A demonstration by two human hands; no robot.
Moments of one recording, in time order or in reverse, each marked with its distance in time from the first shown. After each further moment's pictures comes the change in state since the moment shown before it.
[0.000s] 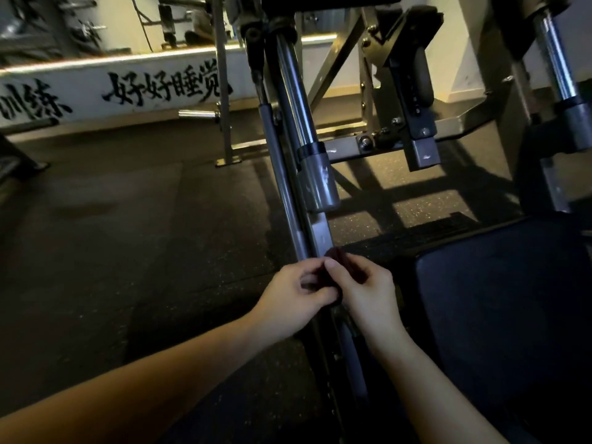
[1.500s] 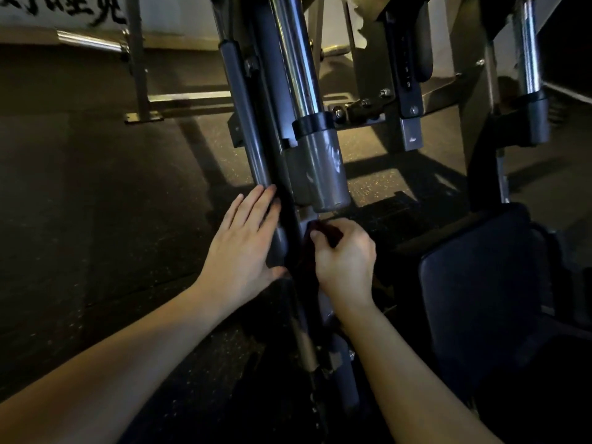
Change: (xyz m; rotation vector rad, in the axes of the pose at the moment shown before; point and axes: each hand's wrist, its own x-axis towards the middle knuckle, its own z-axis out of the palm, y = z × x) left_hand 0.116 -0.066 -0.087 1.204 0.200 0.442; right_hand 0.089 0.022 0.059 -0.720 0.436 0.030
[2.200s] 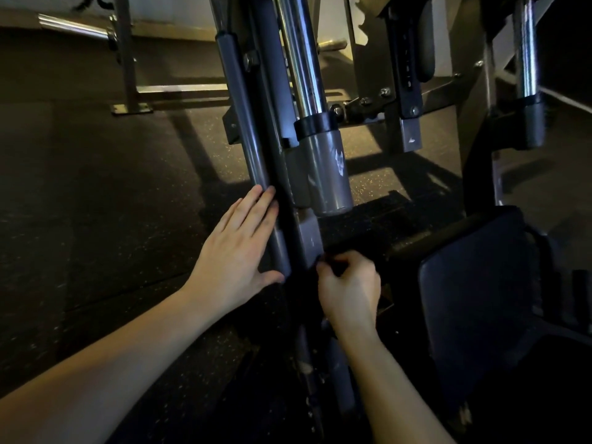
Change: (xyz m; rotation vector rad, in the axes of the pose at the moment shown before) left_hand -0.001 -0.009 0.005 -0.022 0.037 0.059; right_hand -0.018 0.006 -0.005 0.002 -0.041 0.323
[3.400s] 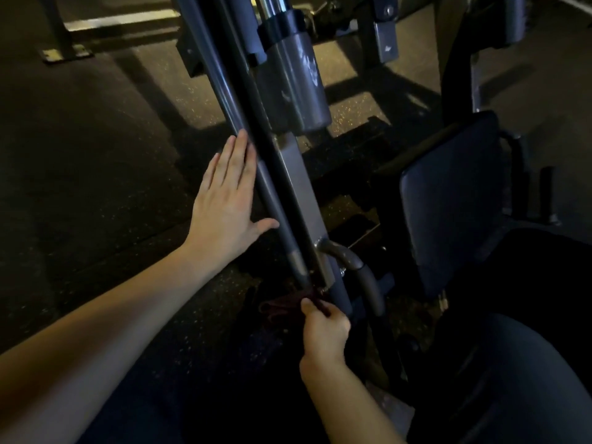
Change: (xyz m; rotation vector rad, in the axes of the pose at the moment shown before) left_hand -0.023 0.012 0.014 -0.076 -0.018 -0.050; right_hand -0.137 0.093 0.045 0.576 0.080 0.832
